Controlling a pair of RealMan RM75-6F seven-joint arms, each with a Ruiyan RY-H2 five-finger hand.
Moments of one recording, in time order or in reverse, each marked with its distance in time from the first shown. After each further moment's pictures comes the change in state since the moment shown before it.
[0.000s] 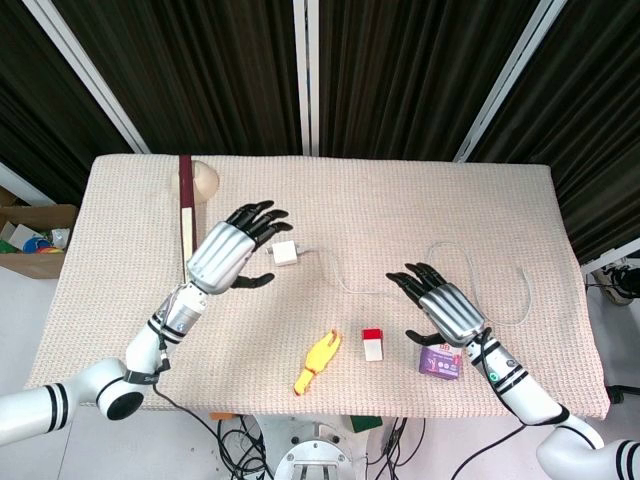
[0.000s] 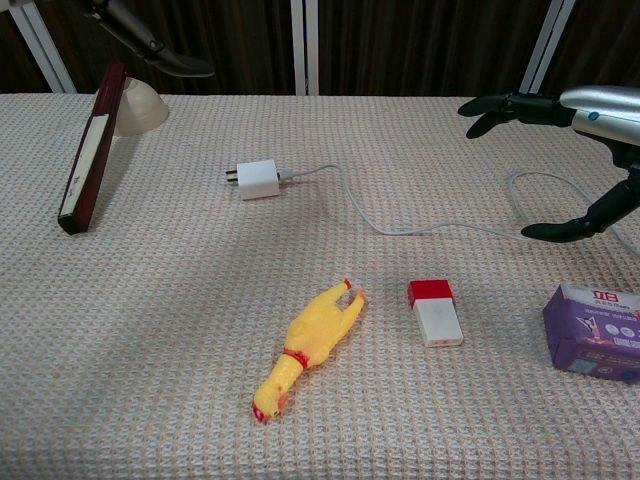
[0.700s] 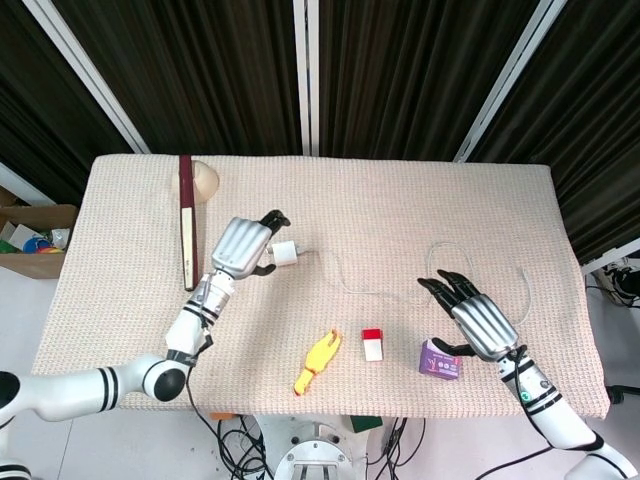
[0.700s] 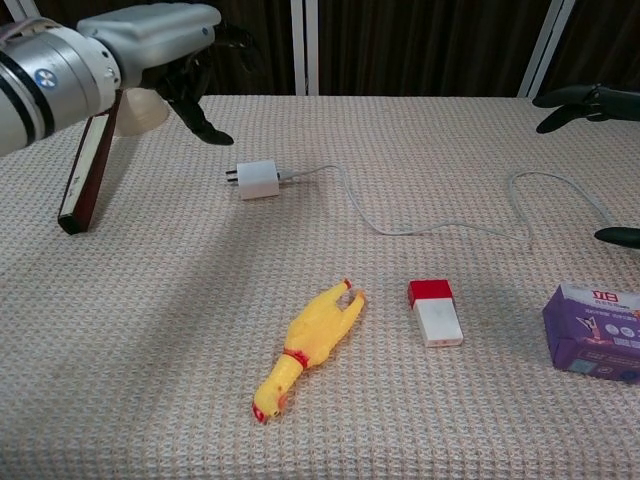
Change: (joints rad) left arm -0.138 -0.203 -0.006 0.154 -0.440 -0.079 0.413; right arm -0.093 0.073 -0.082 -0.011 -0.057 0.157 0.034
